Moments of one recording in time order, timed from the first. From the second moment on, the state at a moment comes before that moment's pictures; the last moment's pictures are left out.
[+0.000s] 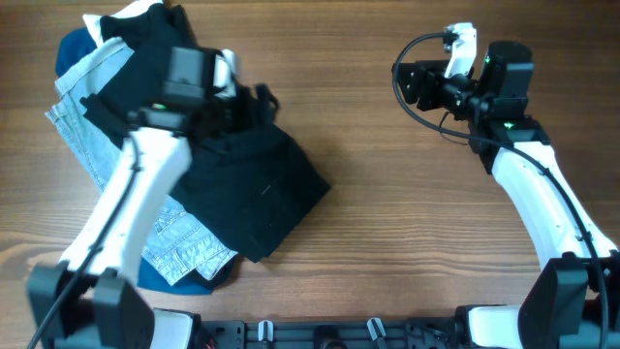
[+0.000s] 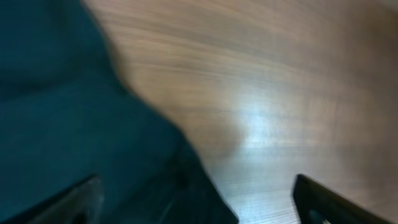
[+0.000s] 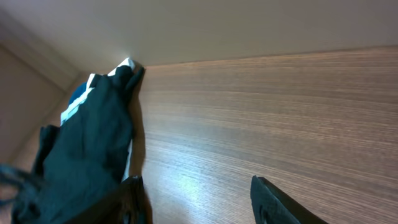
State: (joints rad) left arm -0.18 1.57 1.30 -0.70 0.30 -0.44; right arm 0.03 1.54 1.06 -0.04 -0.58 0.20
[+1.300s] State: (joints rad) left arm 0.28 1.52 1.35 -0.96 0.23 -0.39; right arm 0.56 1.84 1.12 -0.45 -0.36 -0.23
